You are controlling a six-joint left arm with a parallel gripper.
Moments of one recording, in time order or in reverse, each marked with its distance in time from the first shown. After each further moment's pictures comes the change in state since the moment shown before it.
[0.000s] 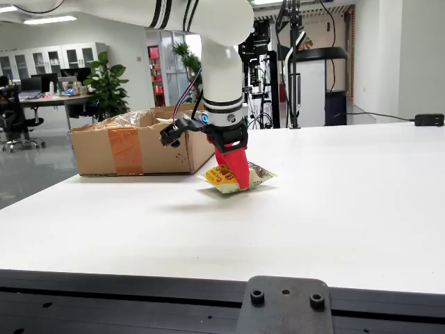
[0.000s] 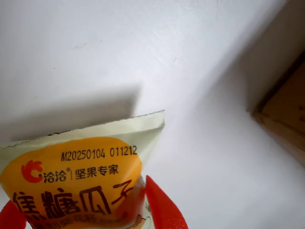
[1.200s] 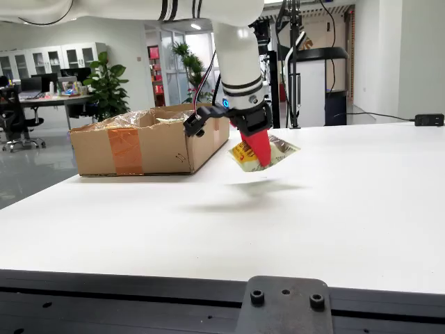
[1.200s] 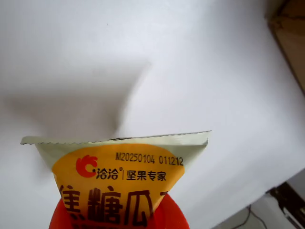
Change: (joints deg) arm -2.5 2.8 -12.7 0.4 0.1 0.0
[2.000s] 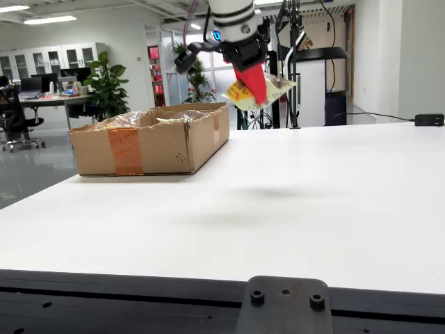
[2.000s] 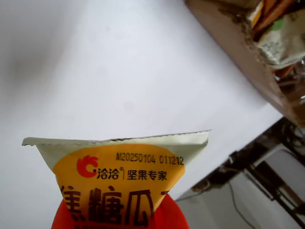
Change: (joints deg) arm -0.3 -17.5 13.2 2.7 0.4 0.0
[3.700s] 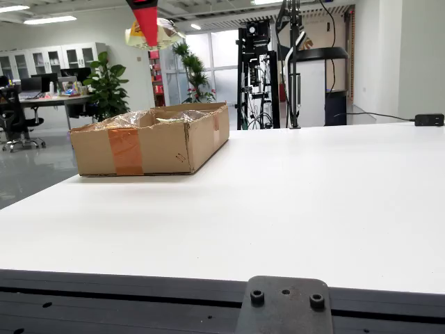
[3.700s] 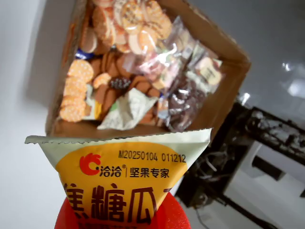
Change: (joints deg) arm 17.7 -25.1 24.5 4.0 -0.4 28.8
